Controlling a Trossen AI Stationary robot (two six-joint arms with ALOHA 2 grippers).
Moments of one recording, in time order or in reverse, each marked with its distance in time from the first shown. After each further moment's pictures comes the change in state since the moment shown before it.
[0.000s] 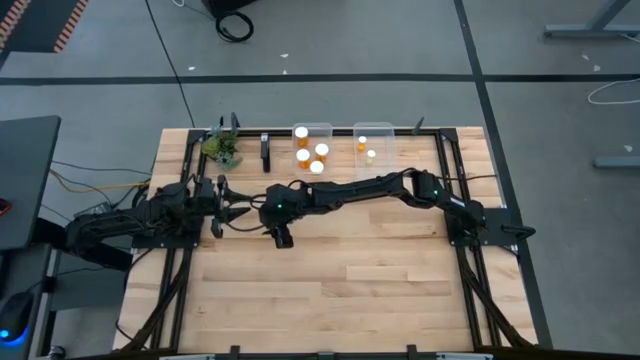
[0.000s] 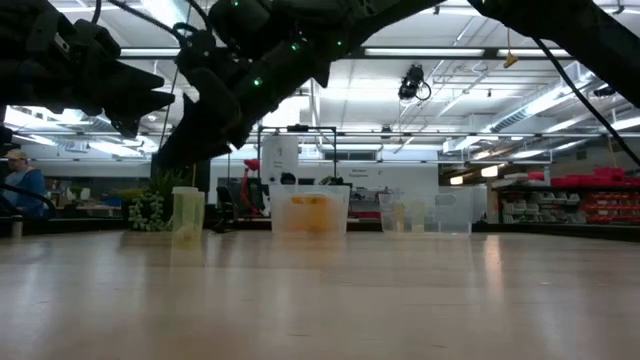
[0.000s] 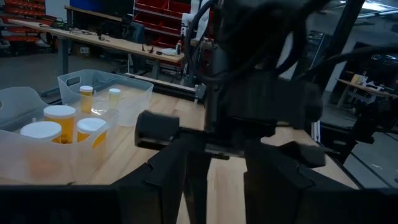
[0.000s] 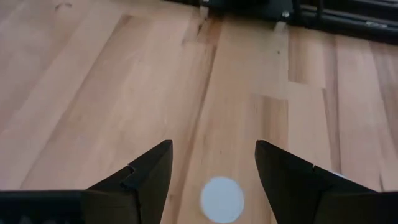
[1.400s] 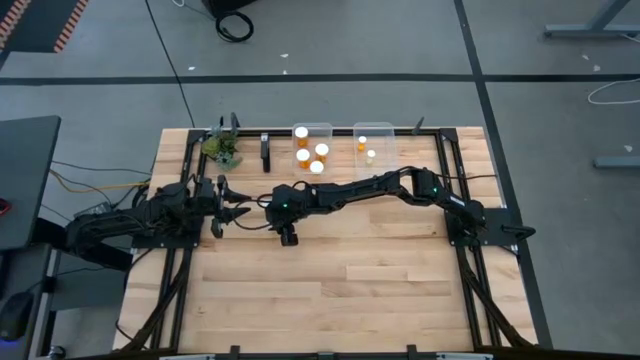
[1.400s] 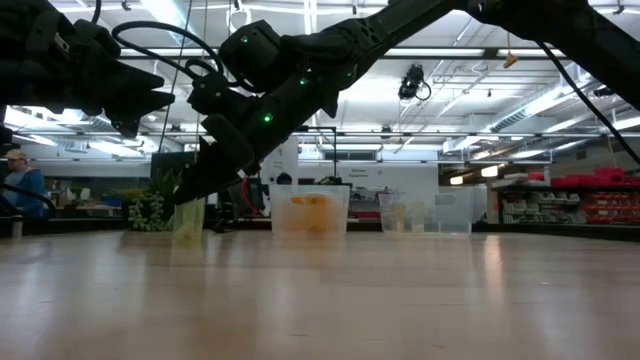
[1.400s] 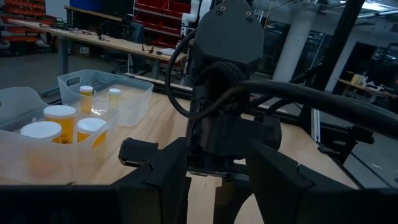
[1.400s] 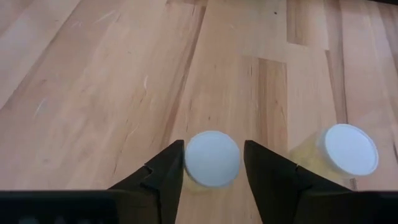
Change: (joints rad) left arm 0.000 0.000 0.000 0.000 0.000 0.000; right arm -0.031 0.000 -0.141 0.123 -0.001 -0.010
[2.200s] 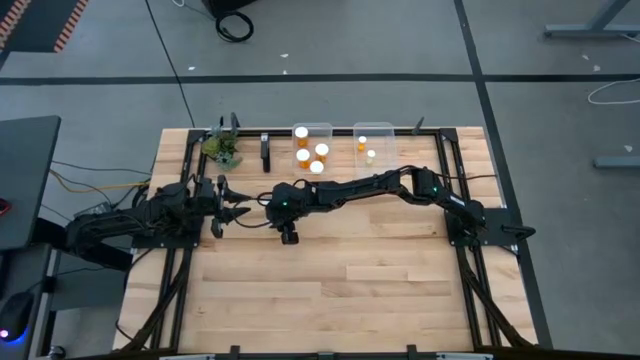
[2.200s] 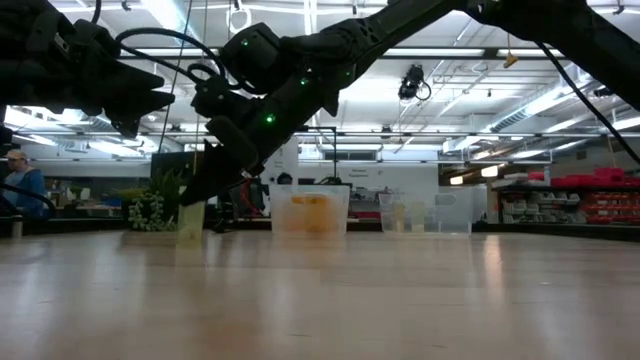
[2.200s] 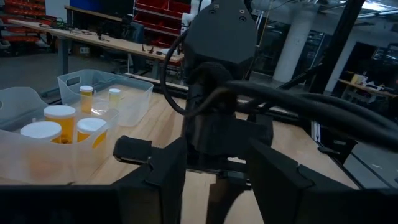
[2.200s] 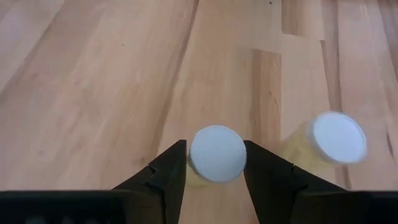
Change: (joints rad) left arm 0.000 0.000 0.000 0.000 0.000 0.000; right arm -0.013 -0.003 0.012 -0.040 0.001 0.003
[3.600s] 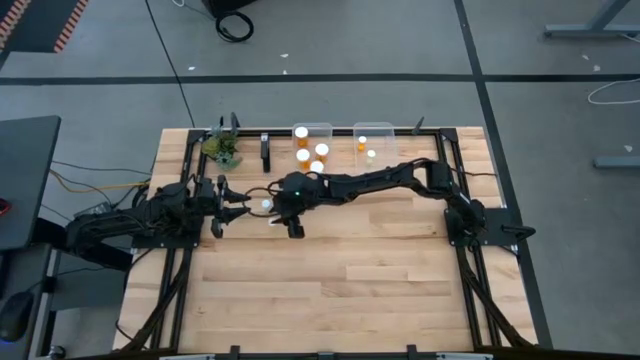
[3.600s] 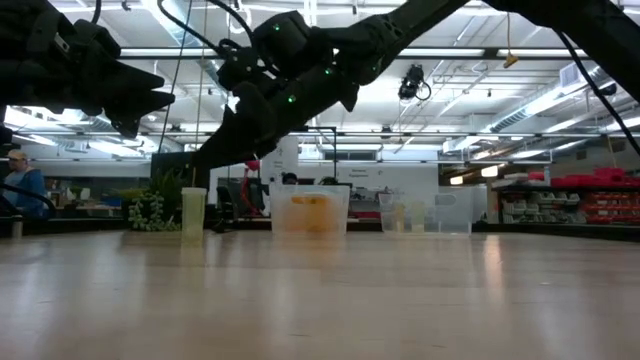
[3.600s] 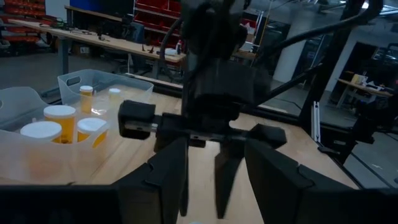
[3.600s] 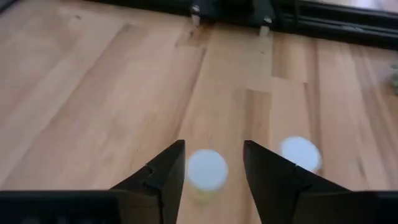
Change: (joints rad) left arm 0.000 0.000 0.000 -0.001 0.000 0.000; right arm -0.027 -0.139 -0.197 0.209 -0.107 -0.008
